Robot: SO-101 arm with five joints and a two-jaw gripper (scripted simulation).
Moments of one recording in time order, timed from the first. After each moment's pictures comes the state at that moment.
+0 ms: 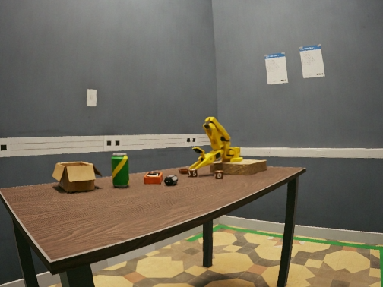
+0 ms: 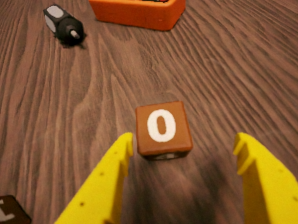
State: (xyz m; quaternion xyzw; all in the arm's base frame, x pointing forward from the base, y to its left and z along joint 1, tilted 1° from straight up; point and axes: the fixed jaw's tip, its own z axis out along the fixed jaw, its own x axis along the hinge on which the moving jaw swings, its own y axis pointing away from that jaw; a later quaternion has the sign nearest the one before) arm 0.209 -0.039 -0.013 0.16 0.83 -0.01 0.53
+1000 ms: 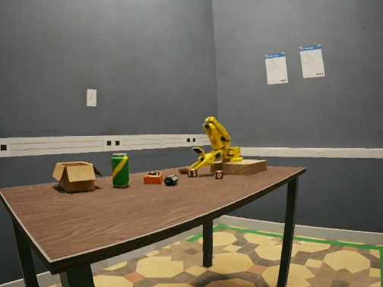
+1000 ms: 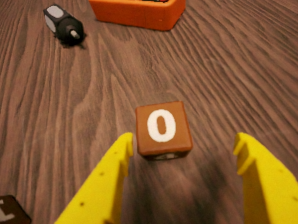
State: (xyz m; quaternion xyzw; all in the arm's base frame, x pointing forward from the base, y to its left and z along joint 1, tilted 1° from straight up) arm 0.209 -0.039 -0.013 0.16 0.83 -0.01 0.53
